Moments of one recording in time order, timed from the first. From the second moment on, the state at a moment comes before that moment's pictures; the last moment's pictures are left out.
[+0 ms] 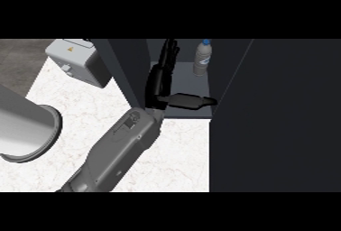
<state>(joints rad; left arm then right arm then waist) -0.80 0.00 -0.45 -0.92 0.58 0.46 -0.47 0.87 -0.14 -0.23 -2.38 -0.39 0.64 -0.26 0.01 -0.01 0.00</state>
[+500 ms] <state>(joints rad) -0.46 0.09 -0.59 -1.37 0.54 0.51 -0.38 0.85 -0.15 -0.18 -2.38 -0.38 0.62 -0.23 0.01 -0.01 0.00</state>
